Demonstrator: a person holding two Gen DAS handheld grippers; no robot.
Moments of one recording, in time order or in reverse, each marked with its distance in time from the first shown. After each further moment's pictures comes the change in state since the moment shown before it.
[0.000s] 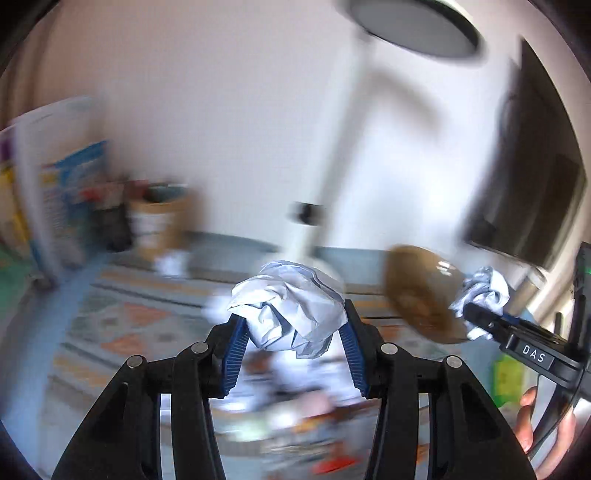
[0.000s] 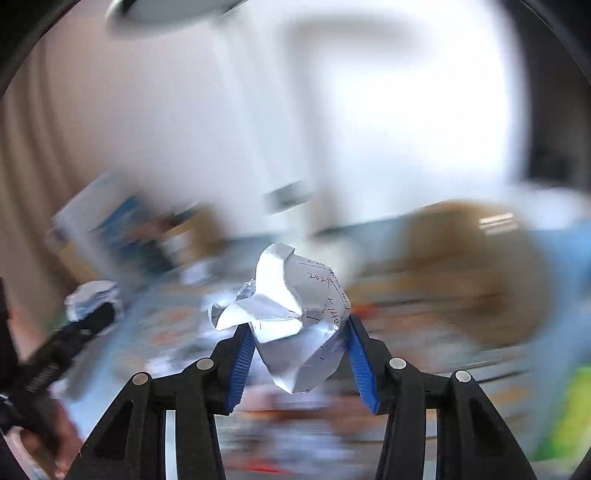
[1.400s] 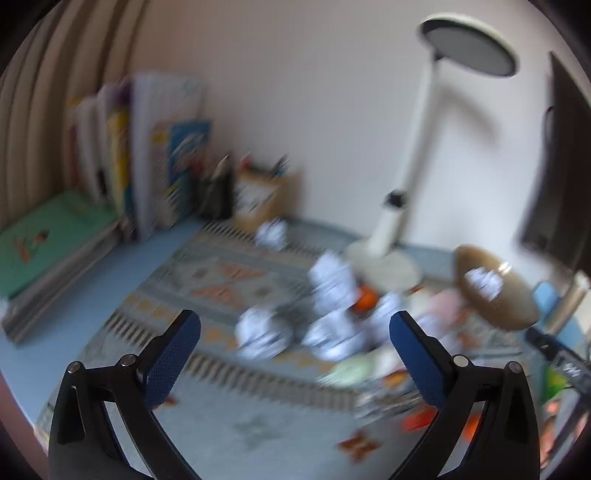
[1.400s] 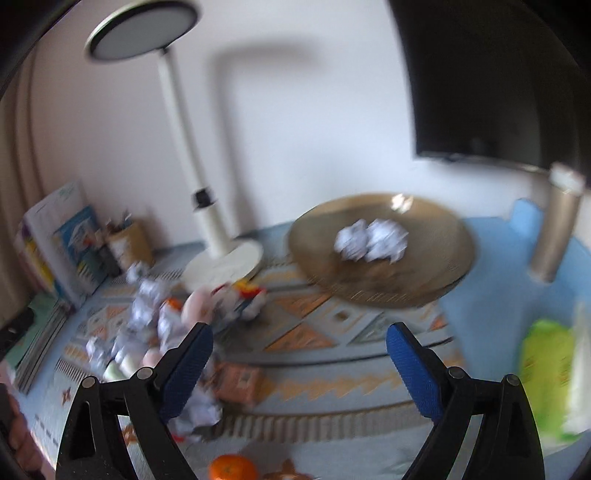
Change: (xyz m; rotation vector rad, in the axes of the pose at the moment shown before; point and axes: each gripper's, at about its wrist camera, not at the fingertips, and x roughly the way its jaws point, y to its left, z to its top) left arm -0.065 0.094 -0.078 -0.121 -0.105 0.326; right arm -0.012 -0.056 -0.097 0.014 -0.116 -0.066
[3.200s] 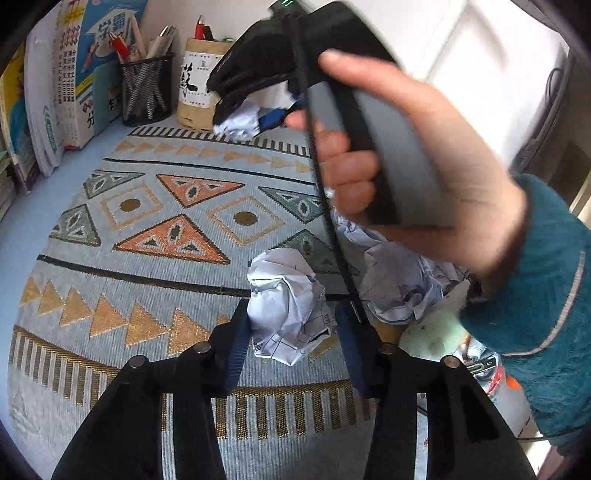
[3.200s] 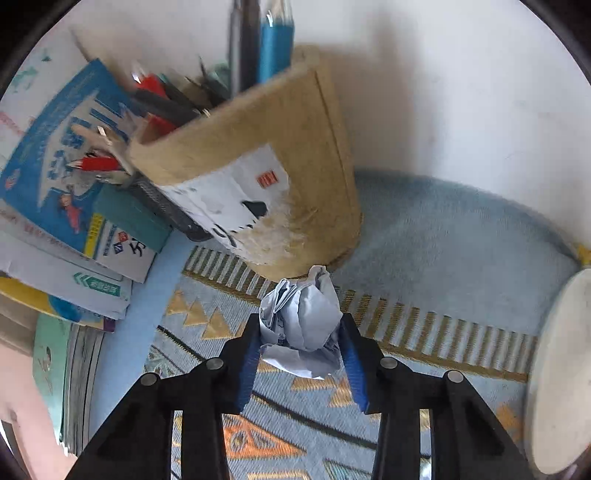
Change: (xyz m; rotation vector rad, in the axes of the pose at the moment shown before) left arm 0.140 0.040 -0.008 0.093 0.380 -0.317; right arm 0.365 0.331 0.098 -0.169 0.580 0.347
